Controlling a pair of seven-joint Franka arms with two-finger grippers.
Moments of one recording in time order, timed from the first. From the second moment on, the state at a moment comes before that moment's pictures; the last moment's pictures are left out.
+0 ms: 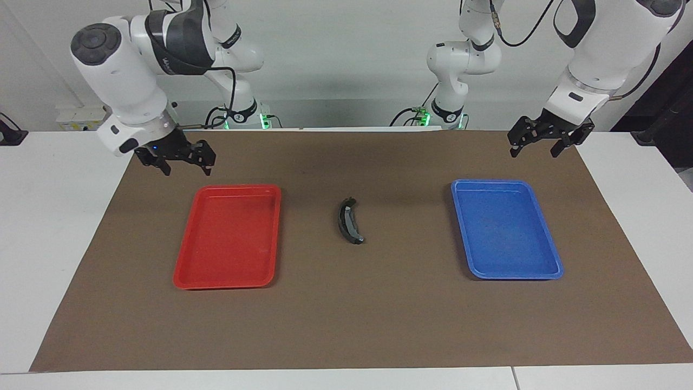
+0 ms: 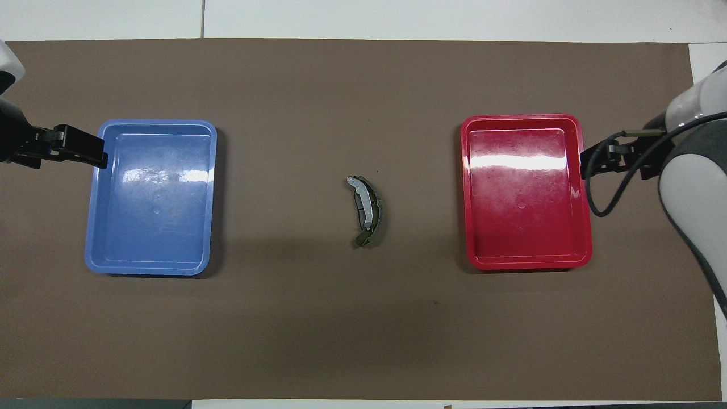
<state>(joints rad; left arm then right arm) -0.10 0.05 -0.02 -1.49 -0.01 1.51 -0.02 0.04 0.04 -0.03 -1.65 -0.03 1.59 0.01</state>
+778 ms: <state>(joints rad) -0.10 0.05 -0.02 -1.50 -0.01 1.51 -0.03 0.05 -0.01 -0.07 -1.68 -0.04 1.56 -0.05</state>
